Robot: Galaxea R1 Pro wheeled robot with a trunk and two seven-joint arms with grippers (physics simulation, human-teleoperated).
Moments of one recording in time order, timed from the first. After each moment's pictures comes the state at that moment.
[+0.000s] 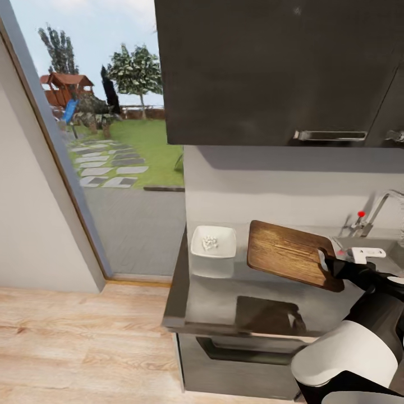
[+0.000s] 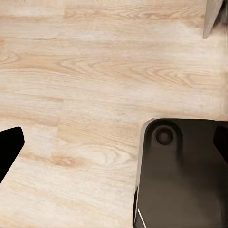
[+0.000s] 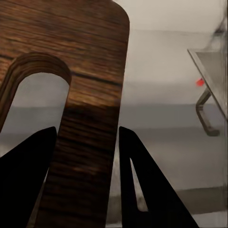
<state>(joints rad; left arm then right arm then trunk) 0.41 0.05 -0.35 -0.52 0.18 -0.68 0.46 -0.84 0.17 -1.09 -1.52 1.14 0.36 0.97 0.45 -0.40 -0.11</state>
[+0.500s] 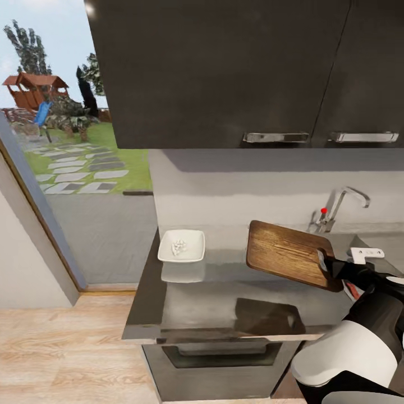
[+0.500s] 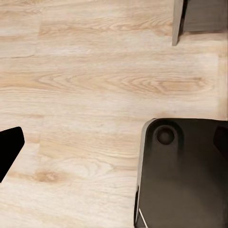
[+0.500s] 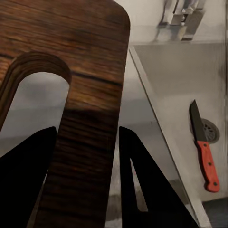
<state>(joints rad) 0.41 0.05 -0.35 -0.51 0.18 -0.68 0.46 -0.84 0.17 -1.09 -1.51 1.14 0.36 0.97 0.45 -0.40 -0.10</state>
